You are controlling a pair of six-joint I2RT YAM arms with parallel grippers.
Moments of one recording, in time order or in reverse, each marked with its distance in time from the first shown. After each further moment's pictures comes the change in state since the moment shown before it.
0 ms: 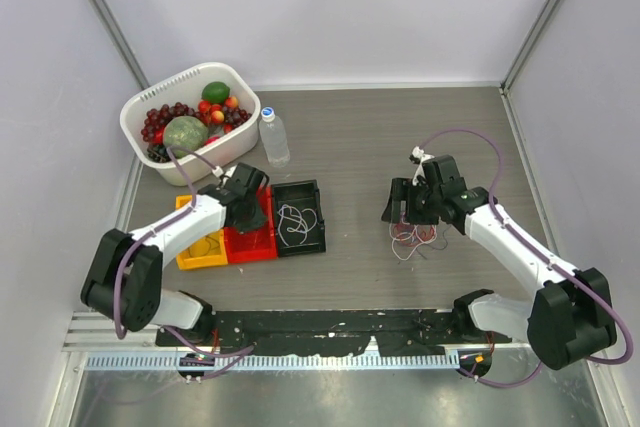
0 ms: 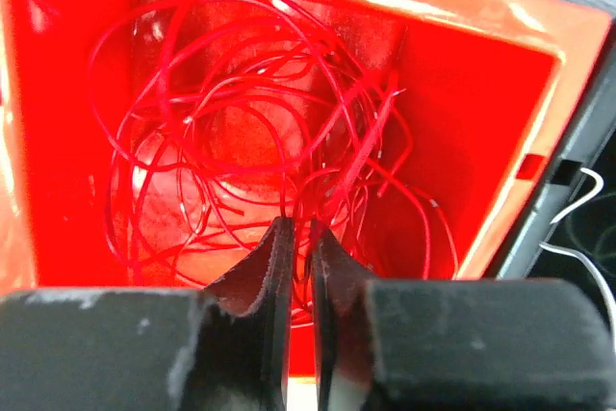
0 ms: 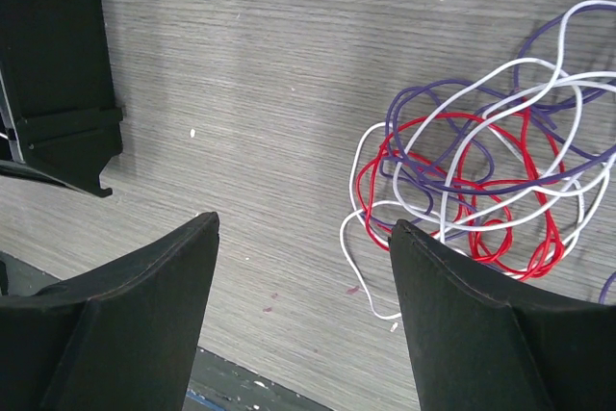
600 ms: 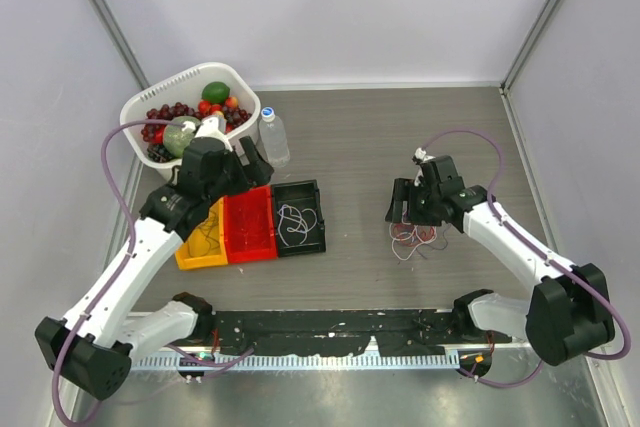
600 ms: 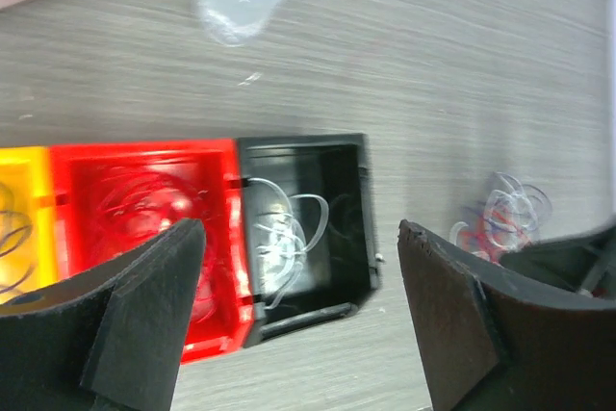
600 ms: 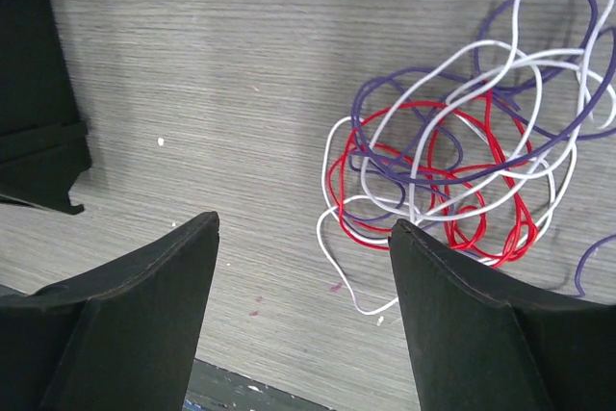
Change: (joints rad) left arm 0.000 -0.397 0.239 -0.063 0.002 0.177; right arm 0.000 0.002 0.002 -0.017 0.070 0.025
